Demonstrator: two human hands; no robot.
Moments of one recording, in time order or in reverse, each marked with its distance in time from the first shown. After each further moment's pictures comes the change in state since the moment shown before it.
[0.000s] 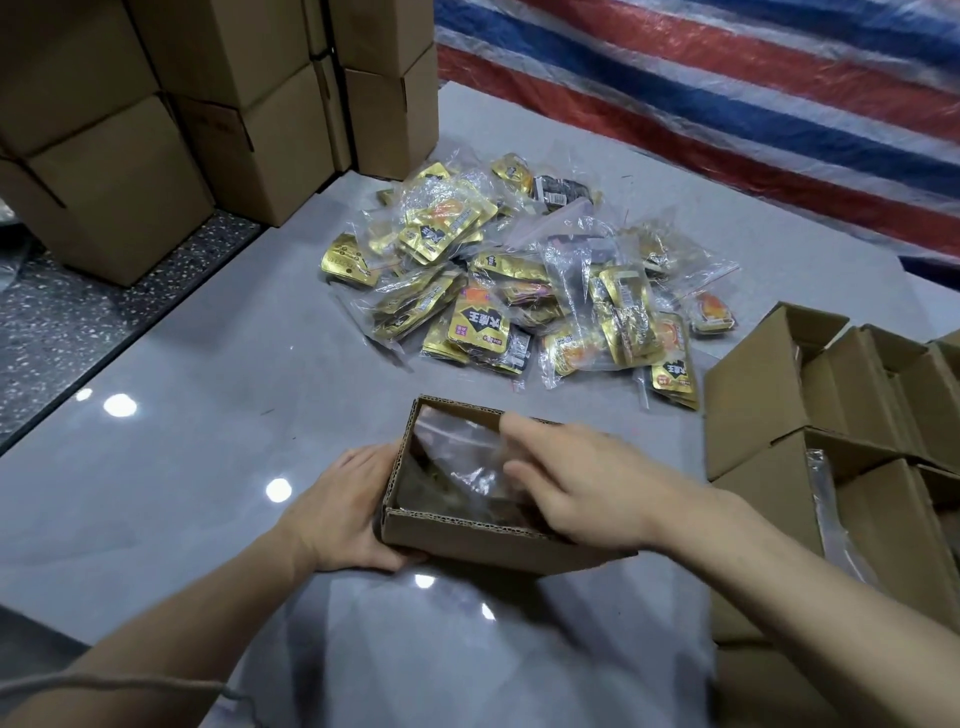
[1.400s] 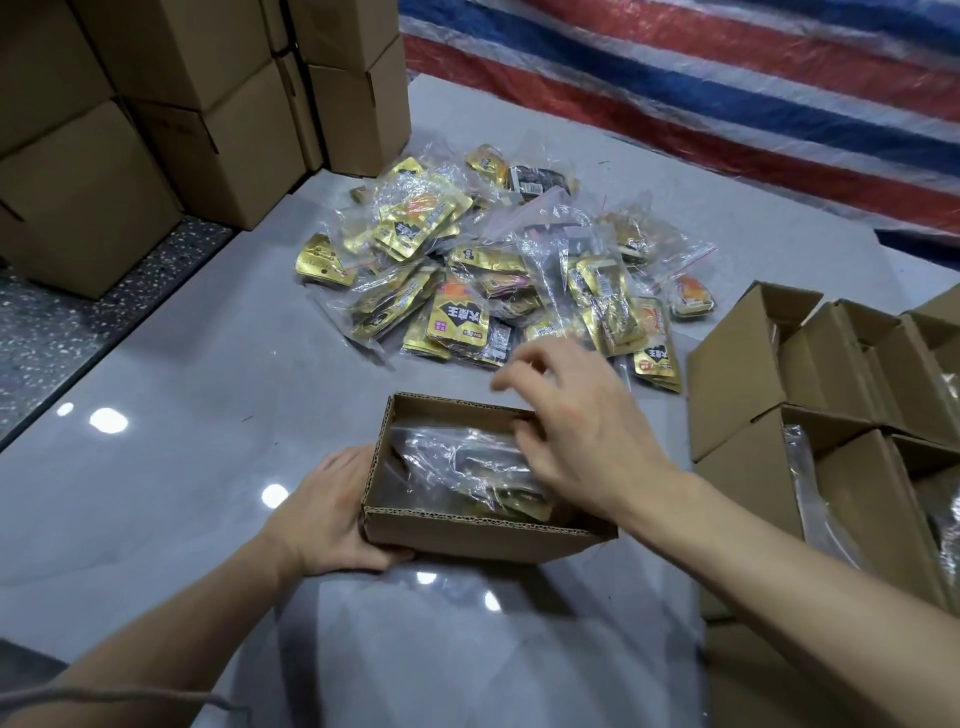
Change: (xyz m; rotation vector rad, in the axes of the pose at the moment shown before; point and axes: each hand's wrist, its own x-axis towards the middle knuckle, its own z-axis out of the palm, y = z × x) left_hand 0.001 -0.002 0.002 0.045 -0.019 0.008; right_hand 0.008 0.019 0.007 -0.241 0.587 -0.078
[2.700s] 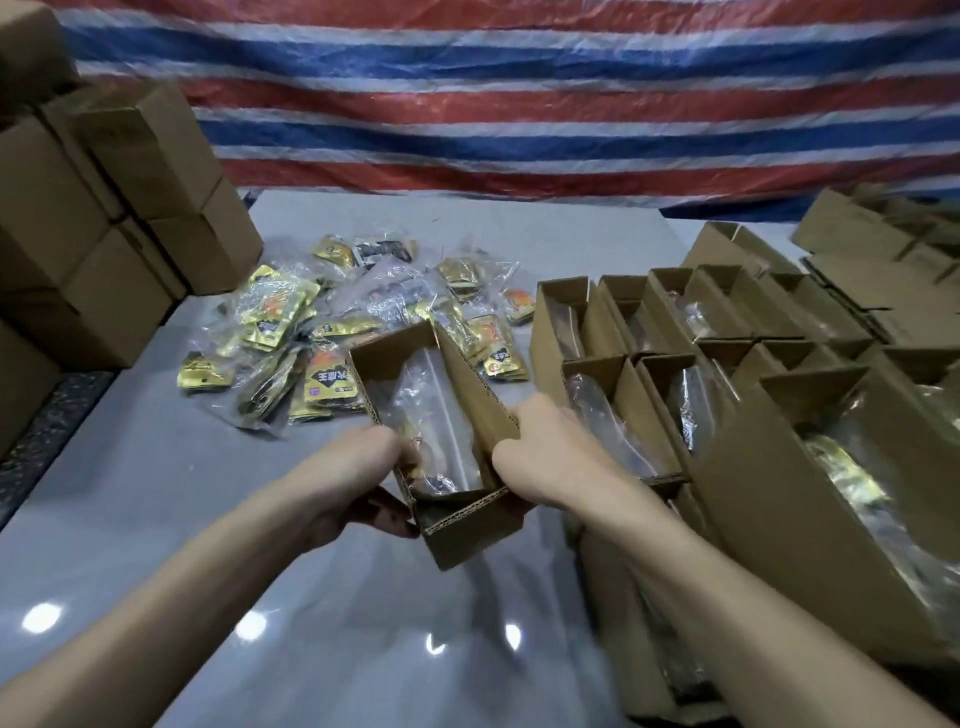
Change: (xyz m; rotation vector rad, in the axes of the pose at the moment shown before) left_hand 0.059 0.275 -0.110 -0.781 -0.269 -0.742; right_hand -0.108 -0.024 -0.132 0.528 -0.214 1.022
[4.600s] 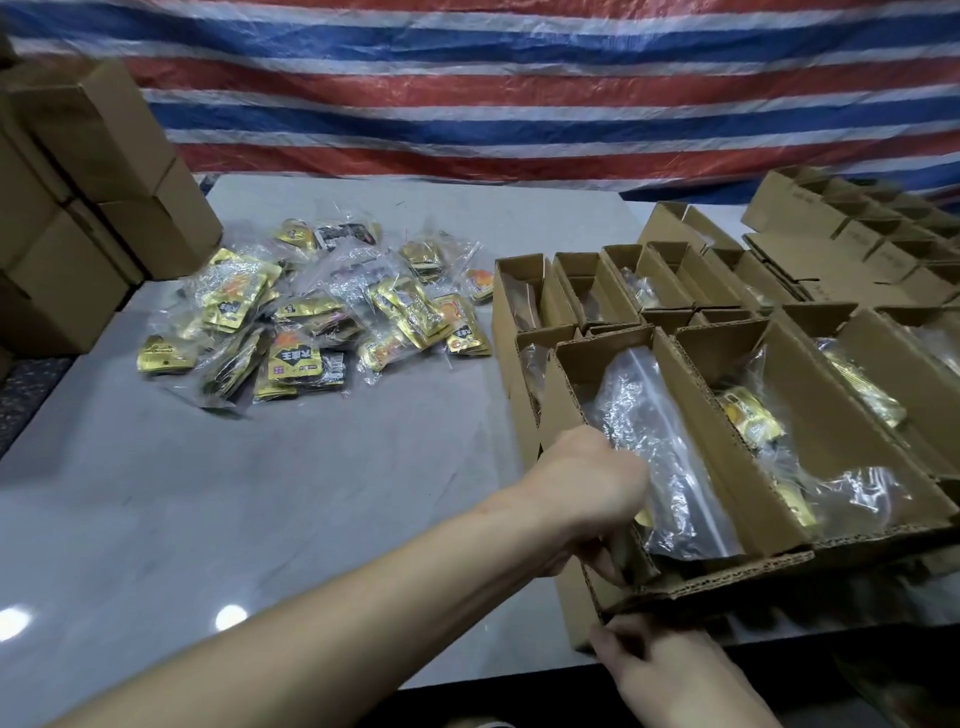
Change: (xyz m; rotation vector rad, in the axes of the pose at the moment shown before) left_hand -0.085 0.029 0.170 0.230 -0.383 0.090; right_hand -0.144 0.160 0.046 -0.109 0.104 0.223
